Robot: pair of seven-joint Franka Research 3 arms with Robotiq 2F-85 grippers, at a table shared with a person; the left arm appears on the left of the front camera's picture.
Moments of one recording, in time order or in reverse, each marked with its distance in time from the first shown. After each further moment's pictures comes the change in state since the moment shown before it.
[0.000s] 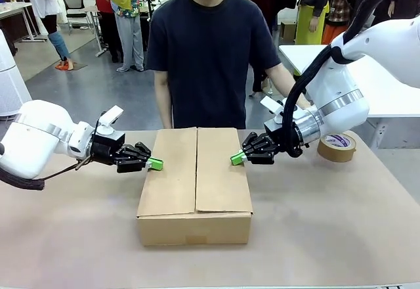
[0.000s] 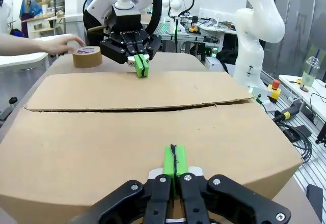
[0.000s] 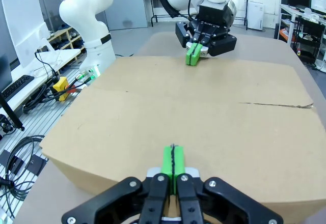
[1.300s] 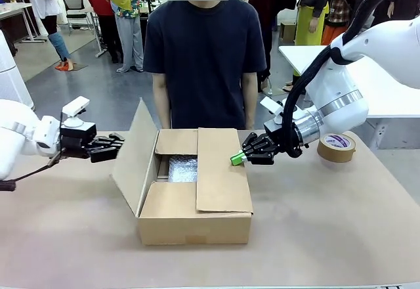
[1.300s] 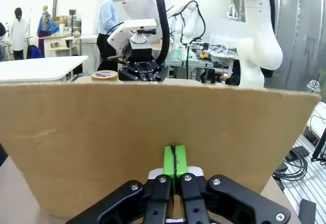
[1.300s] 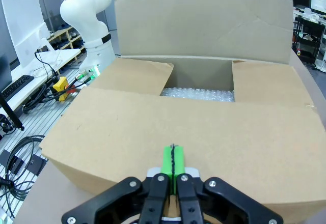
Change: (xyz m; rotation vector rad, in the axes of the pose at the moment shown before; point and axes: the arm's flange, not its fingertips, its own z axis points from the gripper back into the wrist) left arm 0.011 -0.020 0.053 0.050 -0.129 0.004; right arm 0.000 0.000 0.000 0.000 0.000 0.000
